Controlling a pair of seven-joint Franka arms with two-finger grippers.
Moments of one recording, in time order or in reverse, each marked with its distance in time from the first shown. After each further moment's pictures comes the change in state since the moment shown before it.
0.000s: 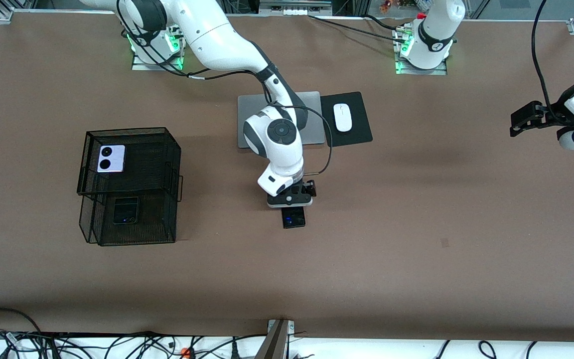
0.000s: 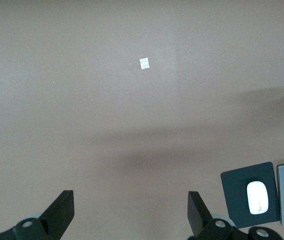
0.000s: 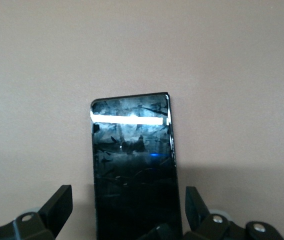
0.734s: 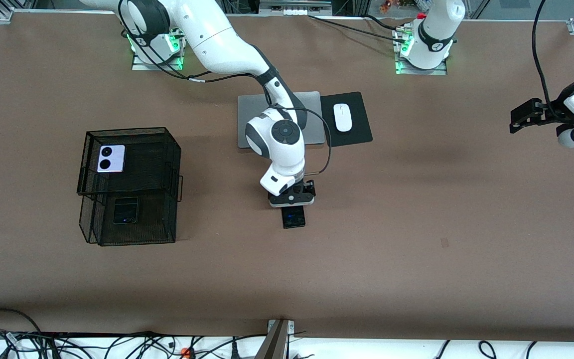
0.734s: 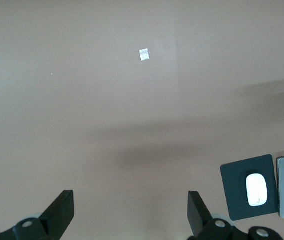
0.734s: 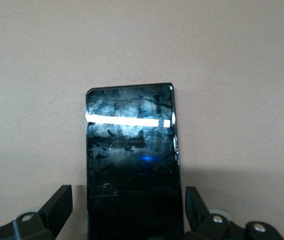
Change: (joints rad) left arm 0.000 -0.003 0.001 0.001 0.000 -0.038 0.000; right arm -0.001 0.022 0.016 0.000 -0.034 0.024 0.013
